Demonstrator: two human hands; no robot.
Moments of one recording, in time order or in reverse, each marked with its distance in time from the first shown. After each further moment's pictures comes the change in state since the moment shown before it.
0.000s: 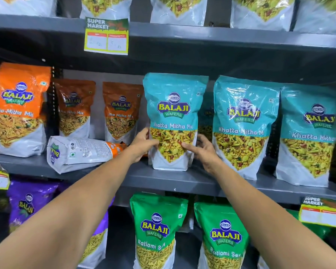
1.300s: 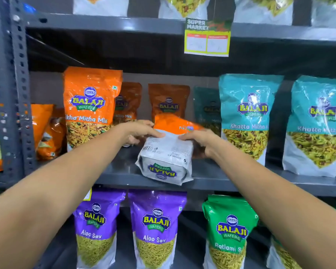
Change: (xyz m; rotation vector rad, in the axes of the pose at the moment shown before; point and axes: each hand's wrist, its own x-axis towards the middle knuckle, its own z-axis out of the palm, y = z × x) left_hand 0.014 0.026 -0.255 0.358 -0.289 -0.246; right_hand 0.004 -0.038 0.261 -0.172 0.097 0.382
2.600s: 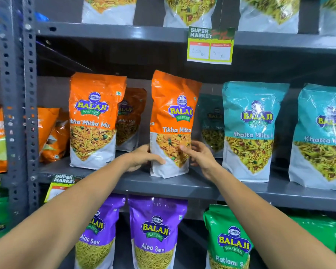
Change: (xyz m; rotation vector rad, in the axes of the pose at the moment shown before) left_hand -0.002 -0.059 0.033 -0.285 -0.069 0.221; right_hand 0.039 0.054 -0.003 0.070 -0.064 -0.309
